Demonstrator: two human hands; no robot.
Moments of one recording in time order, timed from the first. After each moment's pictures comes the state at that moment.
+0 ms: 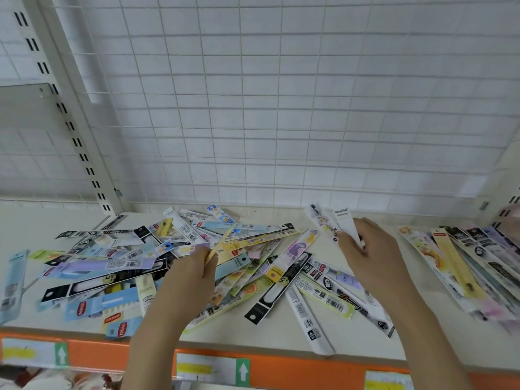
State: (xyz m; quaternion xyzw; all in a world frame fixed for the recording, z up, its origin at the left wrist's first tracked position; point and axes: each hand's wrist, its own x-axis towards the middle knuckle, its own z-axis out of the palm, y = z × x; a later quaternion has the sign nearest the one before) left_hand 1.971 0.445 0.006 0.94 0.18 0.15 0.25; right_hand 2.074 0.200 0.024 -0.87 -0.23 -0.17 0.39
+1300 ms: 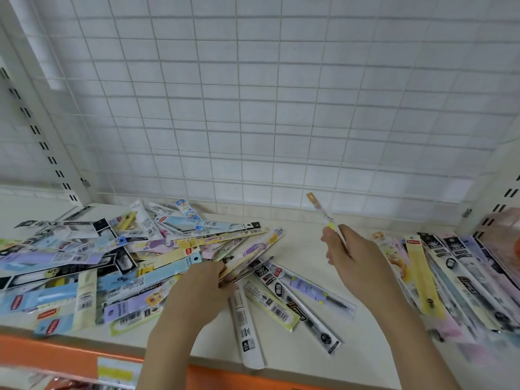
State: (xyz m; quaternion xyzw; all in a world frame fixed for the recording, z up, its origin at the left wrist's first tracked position) left_hand 2.018 0.351 -0.006 0.95 0.21 0.03 0.24; right_hand 2.121 0.141 0.015 -0.89 -0.21 -0.04 0.40
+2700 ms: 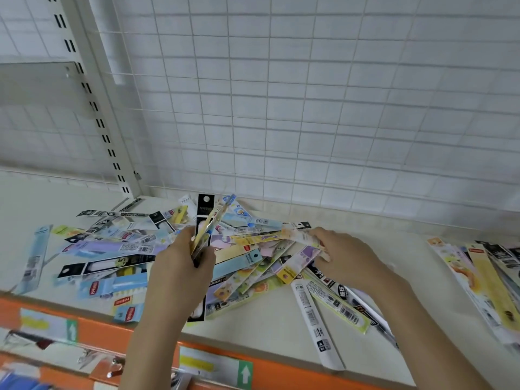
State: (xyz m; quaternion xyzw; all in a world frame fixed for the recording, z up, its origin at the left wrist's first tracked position) left_hand 1.958 0.440 0.015 0.86 0.28 0.28 0.32; right_hand 2.125 0.244 0.002 -0.93 -0.35 0.04 0.11
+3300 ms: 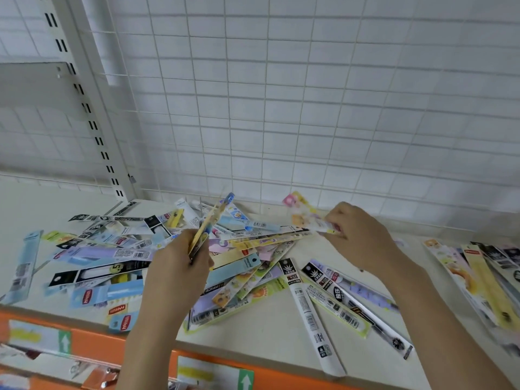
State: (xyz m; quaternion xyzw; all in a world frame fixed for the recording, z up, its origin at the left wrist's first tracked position) left_hand 1.965 0.447 0.020 0.86 0.26 0.28 0.35; right_hand 2.136 0.238 0.035 -0.93 -0.35 -0.08 0.13
